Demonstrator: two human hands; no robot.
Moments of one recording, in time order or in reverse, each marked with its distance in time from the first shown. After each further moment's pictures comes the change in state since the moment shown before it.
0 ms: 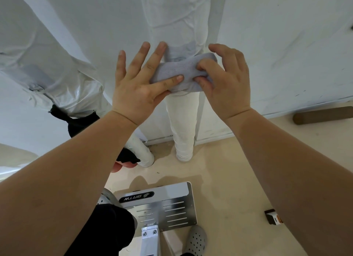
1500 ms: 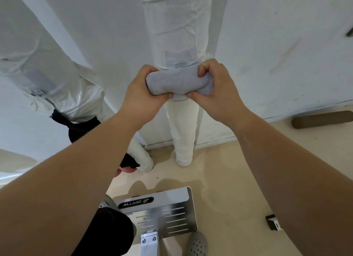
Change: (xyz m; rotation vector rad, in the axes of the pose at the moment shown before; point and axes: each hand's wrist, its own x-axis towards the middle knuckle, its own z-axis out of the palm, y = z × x) left_hand 0.016 0.020 -0.027 -1.003 -0.350 -0.979; right_hand 0.005 -0.011 -0.006 0.625 -0.354 0.373
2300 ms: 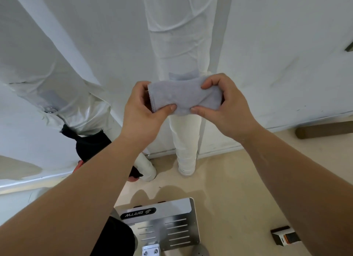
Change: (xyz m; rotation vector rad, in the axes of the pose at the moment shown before) left_hand -0.017 0.017 -0.005 -0.120 0.146 0.019; right_hand -0.003 -0.021 -0.021 0.142 -0.002 0.019
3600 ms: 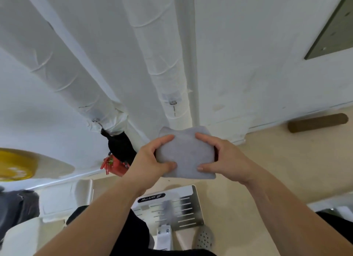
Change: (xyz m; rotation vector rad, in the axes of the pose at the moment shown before) left_hand -0.156 0.138 -0.044 0.013 -0.374 -0.412; right_hand -0.143 -0.107 -0.081 0.149 -0.387 0.478
